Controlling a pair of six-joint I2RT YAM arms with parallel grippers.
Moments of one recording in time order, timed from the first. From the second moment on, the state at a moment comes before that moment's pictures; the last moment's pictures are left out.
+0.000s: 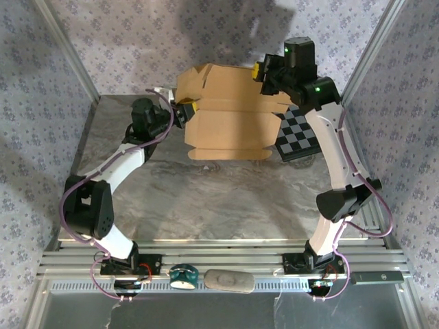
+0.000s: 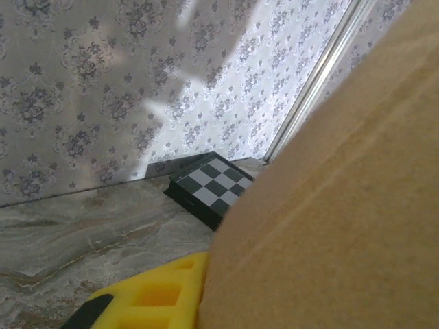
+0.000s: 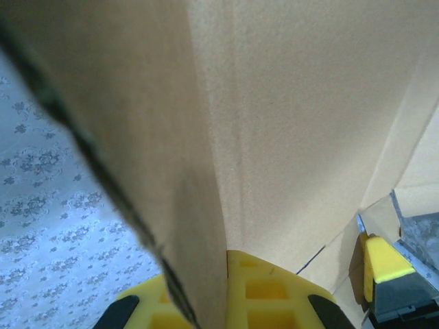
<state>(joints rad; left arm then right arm) -0.30 1.59 1.12 0.40 0.53 -0.37 0.36 1.77 2.21 -0.82 -0.17 1.95</state>
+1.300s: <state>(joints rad) -0.44 1.66 1.14 0.37 0.41 -0.45 0.37 1.70 2.04 -0.70 -0.16 1.95</state>
